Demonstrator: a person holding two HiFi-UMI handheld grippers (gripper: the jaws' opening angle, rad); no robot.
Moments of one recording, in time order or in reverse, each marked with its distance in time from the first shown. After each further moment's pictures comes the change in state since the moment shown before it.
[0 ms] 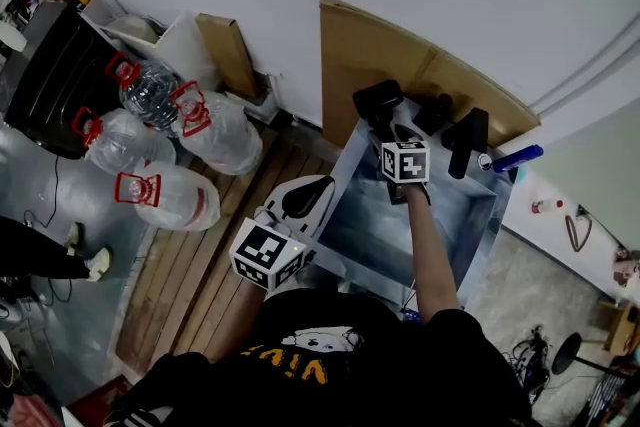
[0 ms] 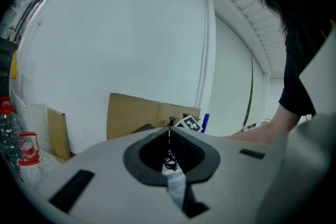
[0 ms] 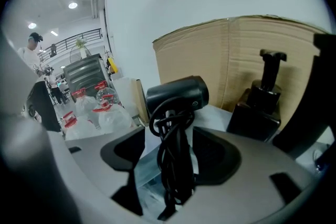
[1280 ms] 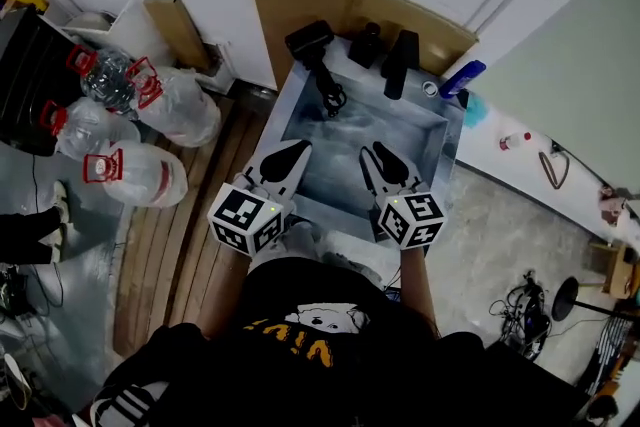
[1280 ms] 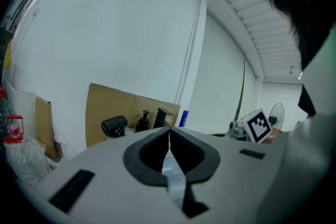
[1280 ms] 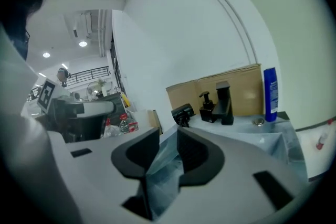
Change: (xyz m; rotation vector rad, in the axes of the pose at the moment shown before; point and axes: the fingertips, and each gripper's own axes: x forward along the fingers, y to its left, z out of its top) left arm 0.009 -0.113 -0.027 -0.035 0.014 -0.085; right arm -0.273 0.034 -0.073 0.142 -0.362 0.093
